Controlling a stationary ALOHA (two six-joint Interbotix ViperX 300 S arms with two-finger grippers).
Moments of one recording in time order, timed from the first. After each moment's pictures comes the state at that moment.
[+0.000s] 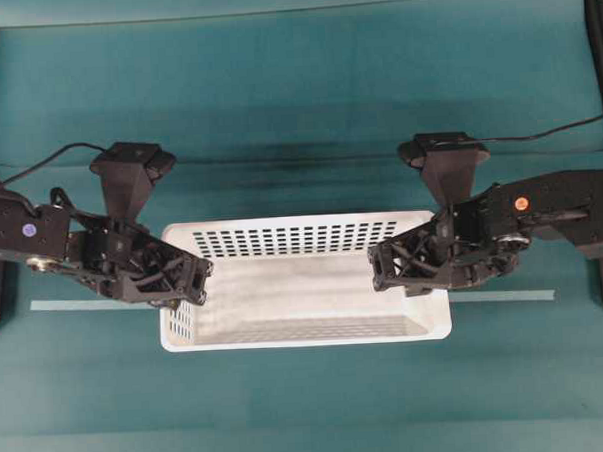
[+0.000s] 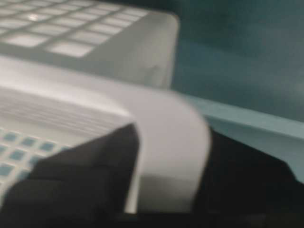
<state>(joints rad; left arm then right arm) -0.04 -0.17 0.77 0.03 0.52 -1.37 0.02 -0.05 0.68 0.10 0.65 1.37</state>
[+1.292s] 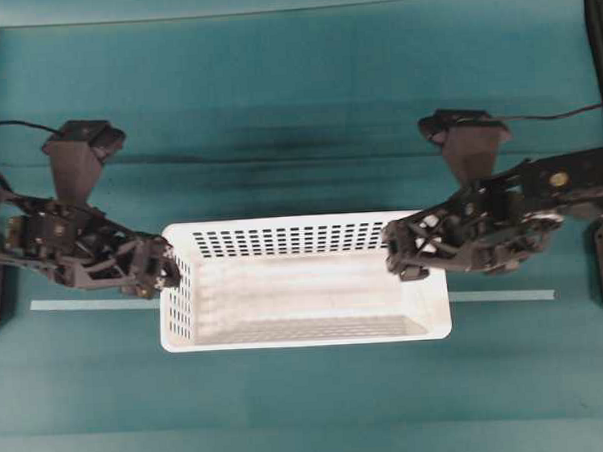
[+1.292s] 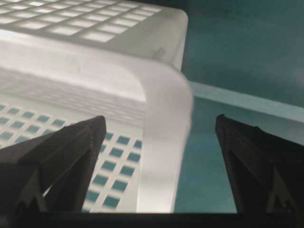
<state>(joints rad) -0.03 -0.42 0.83 0.04 0.56 -1.36 -0.03 -0.20 0.69 0.10 0.72 1.37</state>
